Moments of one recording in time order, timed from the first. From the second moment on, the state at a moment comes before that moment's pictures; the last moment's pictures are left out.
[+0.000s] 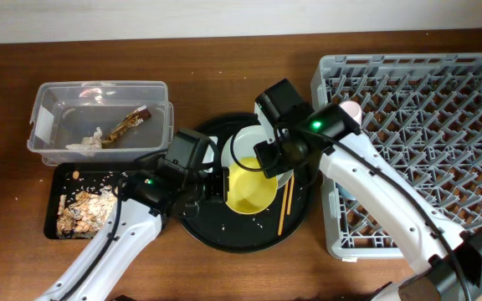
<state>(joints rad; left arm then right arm) -0.48 1.33 0.99 -0.69 0.24 -0.44 0.57 1.66 1.55 -1.14 -0.09 0.19</state>
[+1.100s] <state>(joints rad) -0.48 1.33 1.01 -0.71 0.16 -0.45 0.59 1.68 1.49 -1.13 -0.10 0.20</state>
